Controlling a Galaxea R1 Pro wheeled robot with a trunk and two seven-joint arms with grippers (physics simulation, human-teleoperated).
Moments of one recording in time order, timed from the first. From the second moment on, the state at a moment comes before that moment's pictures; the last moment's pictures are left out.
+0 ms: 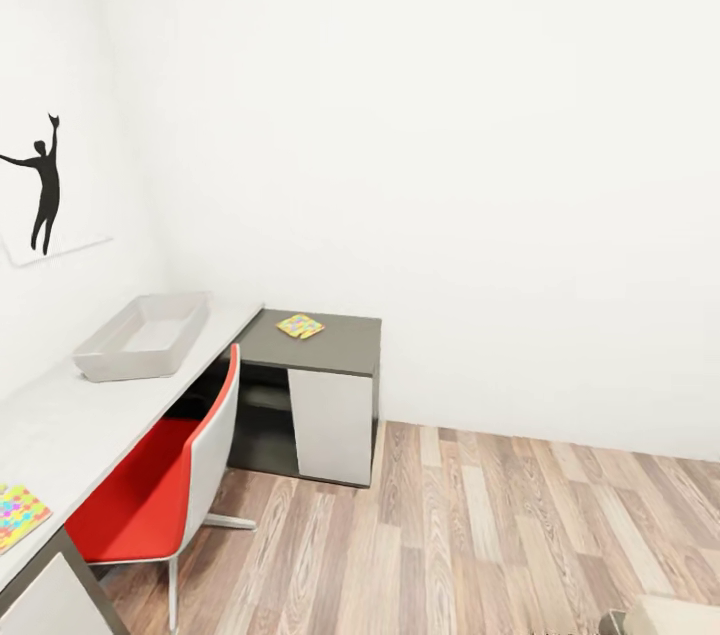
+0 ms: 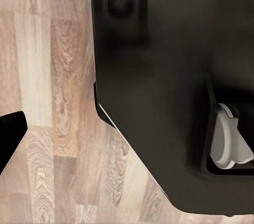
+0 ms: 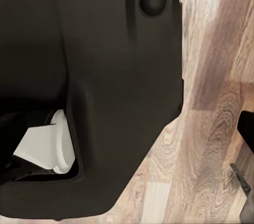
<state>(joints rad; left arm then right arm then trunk) 0.00 0.00 -0.01 -0.01 -0.01 -0.05 0.00 0.00 0.04 -0.06 0.00 -0.01 -0.06 0.00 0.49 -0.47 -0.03</state>
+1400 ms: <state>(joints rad) -0.19 0.00 0.00 -0.29 0.00 0.31 0.02 -0.13 0.02 -0.08 -0.10 -0.01 -0.09 -0.01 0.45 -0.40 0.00</state>
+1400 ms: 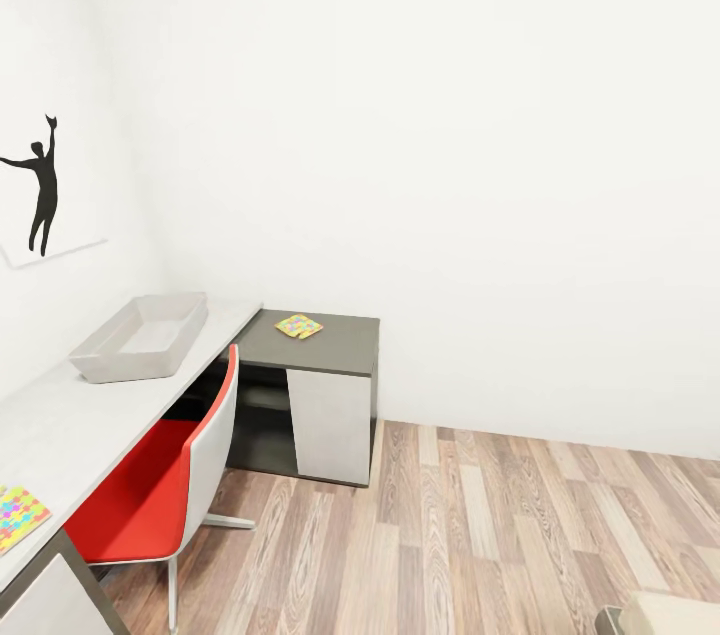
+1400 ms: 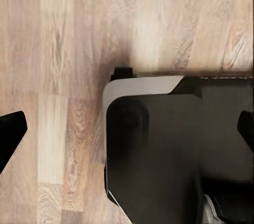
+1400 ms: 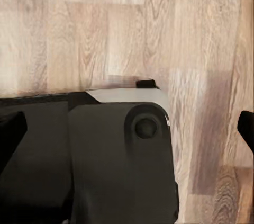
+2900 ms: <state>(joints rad) -0.64 0.10 0.14 -0.56 0.00 0.87 -0.52 -0.49 0.04 -0.17 -0.71 -0.07 0.61 -0.01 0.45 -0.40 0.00</state>
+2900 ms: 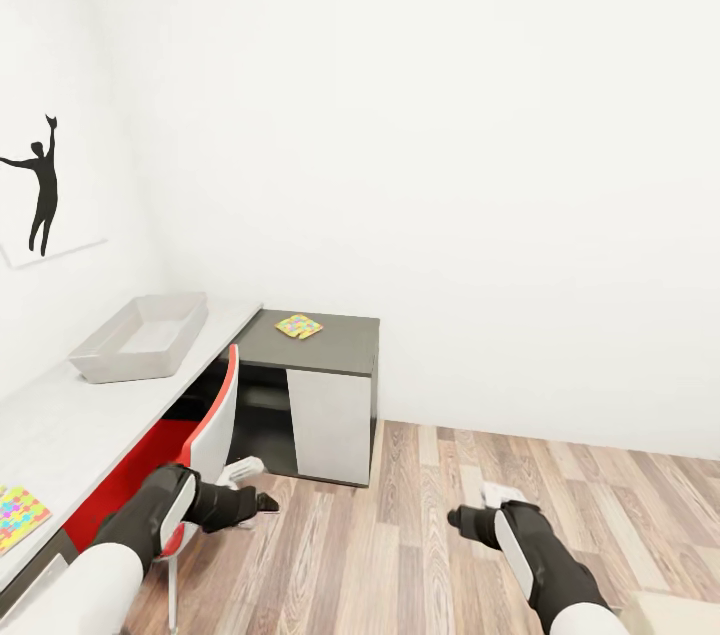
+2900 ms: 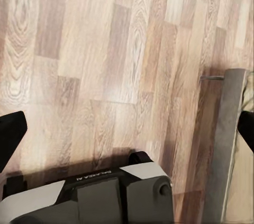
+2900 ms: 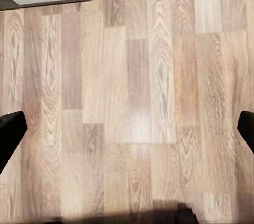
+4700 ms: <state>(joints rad) -0.64 0.29 0.19 -0.71 0.01 1.01 -1.07 -0.48 0.14 -0.15 -1.06 -0.07 0.56 -0.01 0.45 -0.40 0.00</state>
